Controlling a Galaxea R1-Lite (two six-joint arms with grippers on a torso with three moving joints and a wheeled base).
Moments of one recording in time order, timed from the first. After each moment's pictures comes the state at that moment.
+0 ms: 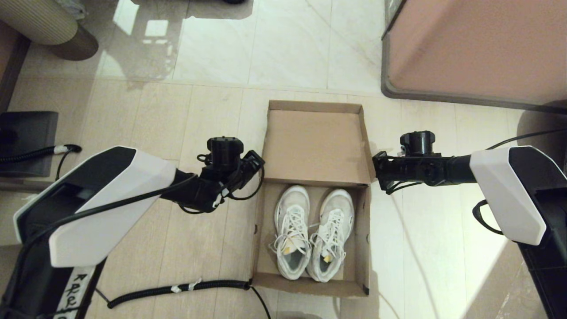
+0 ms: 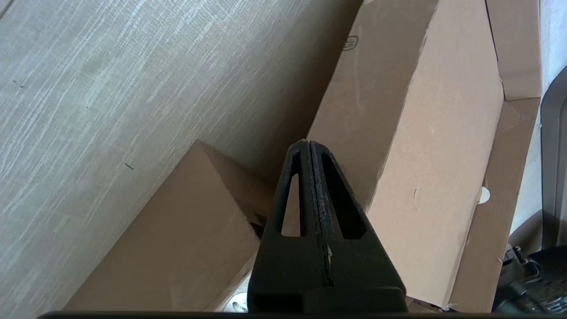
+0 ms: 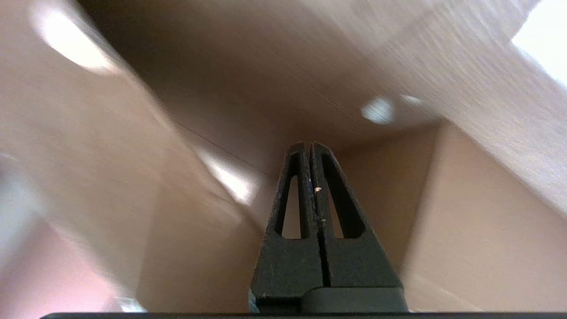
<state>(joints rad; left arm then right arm) -0.41 2.38 -1.59 -0.58 0.08 -0.86 0.05 2.54 -1.97 -0.13 0.52 1.22</state>
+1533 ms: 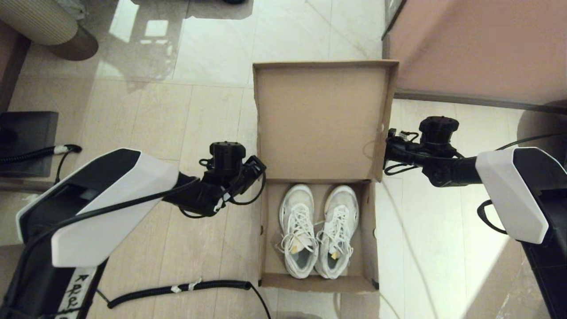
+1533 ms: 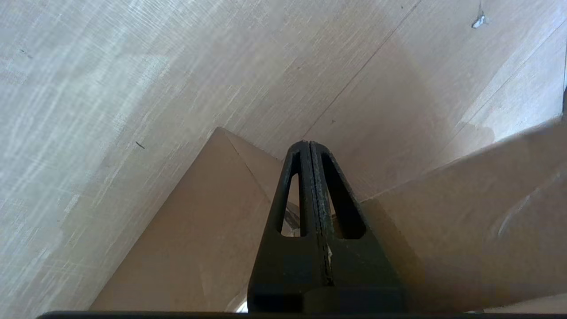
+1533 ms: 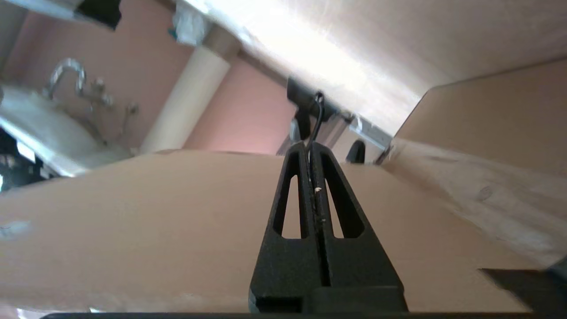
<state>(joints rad) -0.42 2.39 -1.56 -0.58 0.08 -0.86 0.01 2.54 -1.97 -0.62 0.96 1.71</state>
